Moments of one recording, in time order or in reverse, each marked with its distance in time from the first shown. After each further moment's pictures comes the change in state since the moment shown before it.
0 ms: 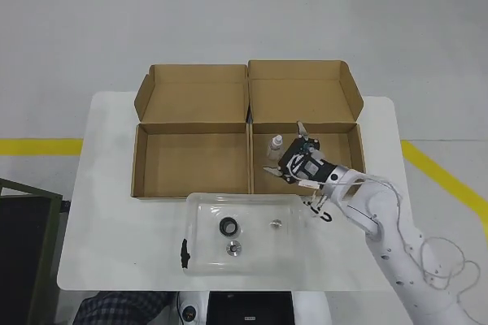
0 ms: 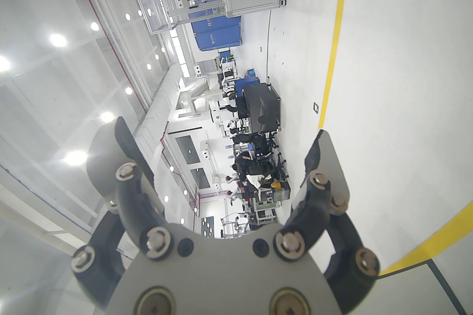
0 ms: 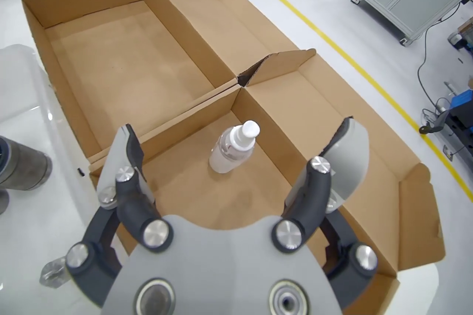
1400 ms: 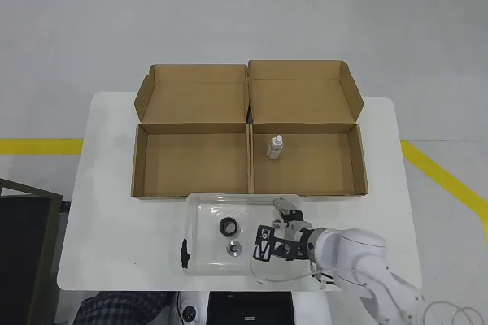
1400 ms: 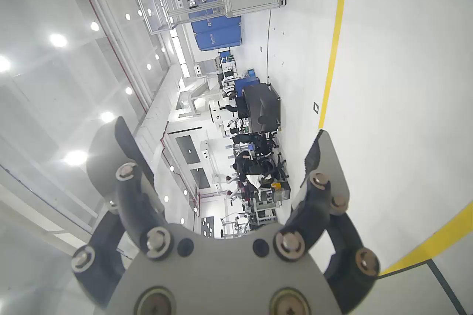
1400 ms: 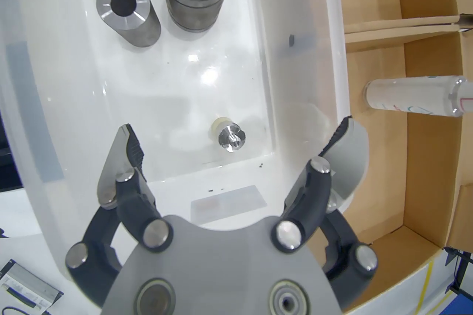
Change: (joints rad) left arm 0.000 0.000 0.000 0.000 0.000 0.000 0.000; right arm -0.228 0.044 -0.138 -0.263 -0.117 -0.236 0.543
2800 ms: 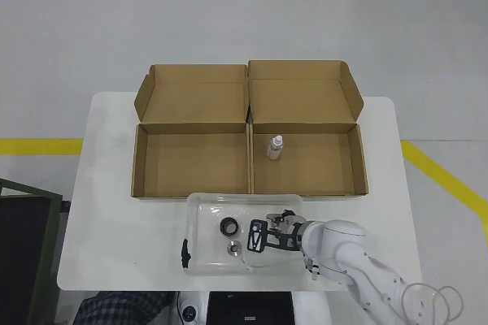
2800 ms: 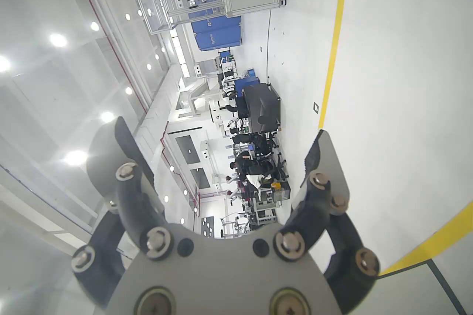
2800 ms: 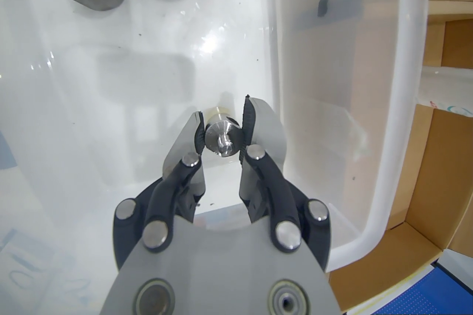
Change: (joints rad) left arm 0.000 0.000 0.000 0.000 0.000 0.000 0.000; right arm 0.120 -0.017 -0.112 0.102 0.007 0.035 0.113
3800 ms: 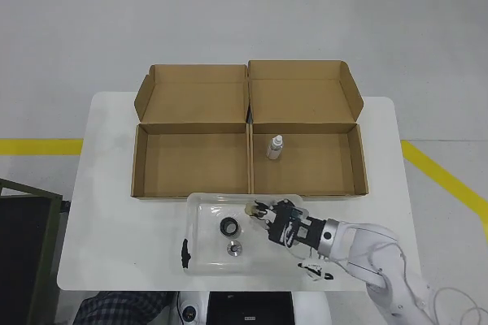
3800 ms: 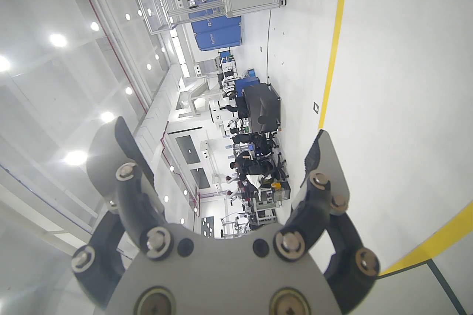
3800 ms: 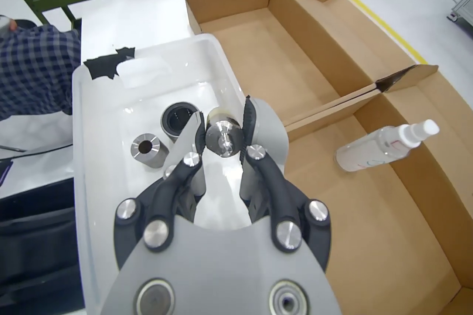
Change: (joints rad) left arm 0.000 0.000 0.000 0.000 0.000 0.000 0.000; right arm -0.175 0.032 0.236 -0.039 0.196 0.059 -0.724
